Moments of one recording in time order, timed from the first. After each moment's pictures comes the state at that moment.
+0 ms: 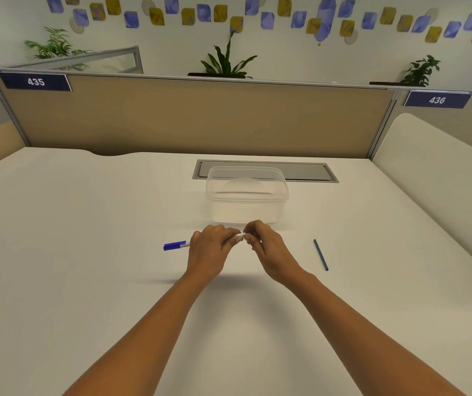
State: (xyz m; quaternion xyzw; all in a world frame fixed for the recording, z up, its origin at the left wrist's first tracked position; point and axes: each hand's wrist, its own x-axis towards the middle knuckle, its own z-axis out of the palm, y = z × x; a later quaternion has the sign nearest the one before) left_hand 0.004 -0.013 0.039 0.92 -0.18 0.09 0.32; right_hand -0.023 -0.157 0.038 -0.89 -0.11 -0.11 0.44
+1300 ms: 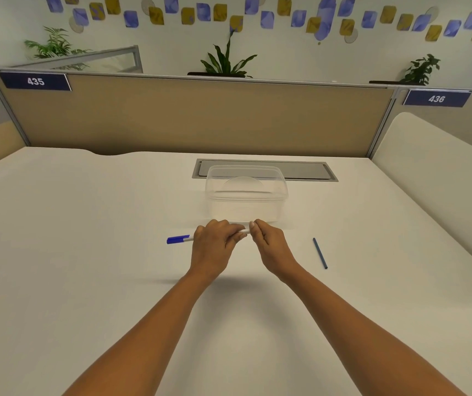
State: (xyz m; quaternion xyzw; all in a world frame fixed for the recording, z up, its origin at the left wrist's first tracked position) left_hand 0.001 -0.020 0.042 0.91 -0.20 0.15 0.32; right_hand -0.020 -0.151 0.041 -0.86 -0.05 -0.13 0.50
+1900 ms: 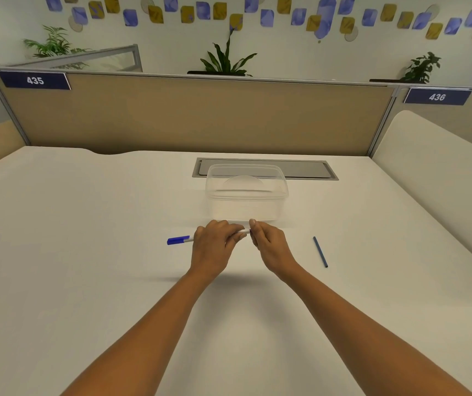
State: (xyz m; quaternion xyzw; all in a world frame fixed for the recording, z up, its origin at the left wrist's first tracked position) left_hand 0.002 -0.020 0.039 0.92 -0.20 0.13 0.32; right_hand -0.020 -0.150 0.037 -0.83 -0.02 -0.12 0.54
